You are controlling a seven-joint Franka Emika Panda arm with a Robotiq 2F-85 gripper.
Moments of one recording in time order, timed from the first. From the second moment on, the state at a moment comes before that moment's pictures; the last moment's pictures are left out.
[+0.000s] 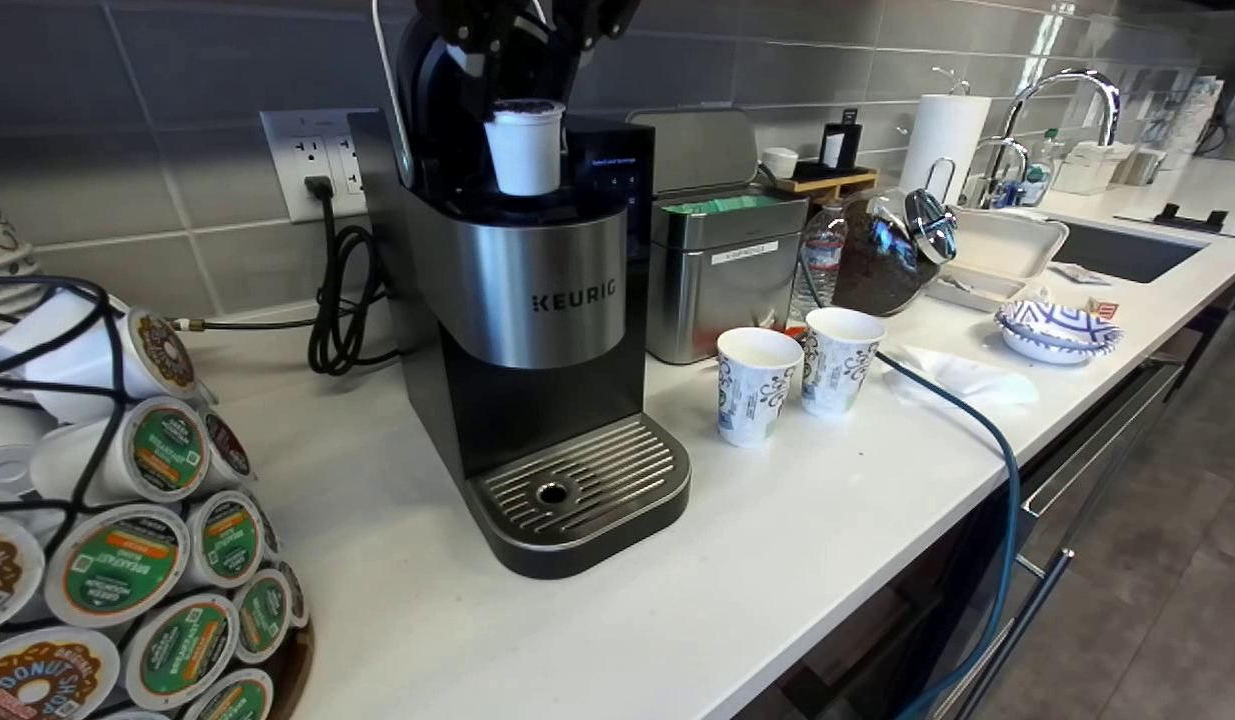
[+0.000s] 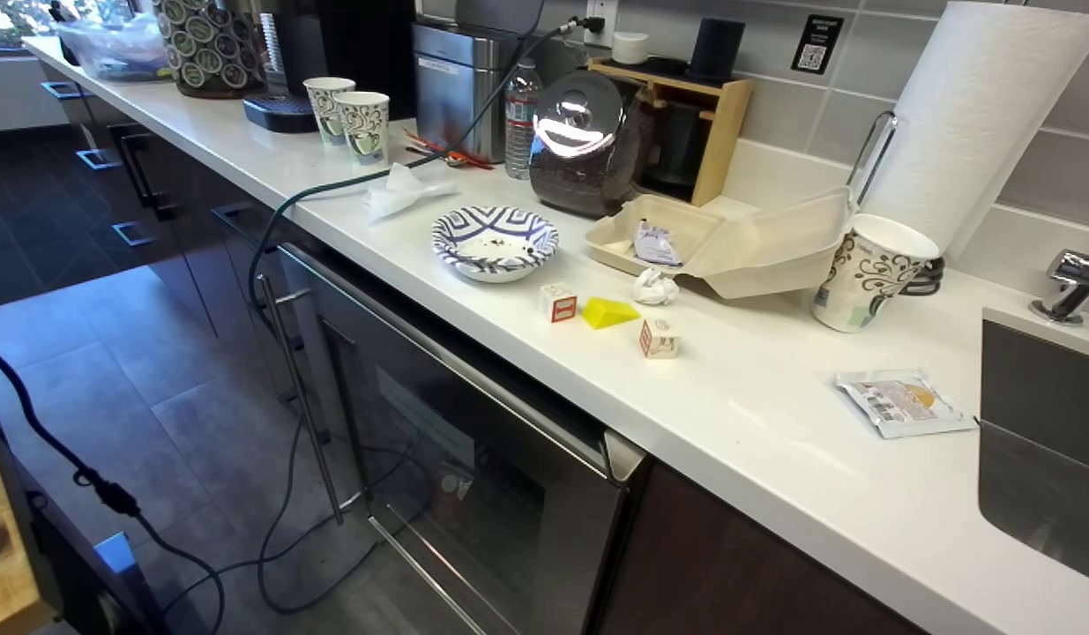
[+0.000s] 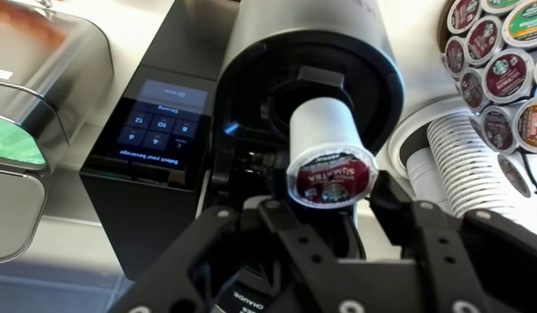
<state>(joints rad) 0.56 0.54 0.26 -1.04 -0.54 1.98 0.66</state>
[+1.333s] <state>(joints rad) 0.47 0.46 0.29 -1.04 -0.40 1.88 0.48</state>
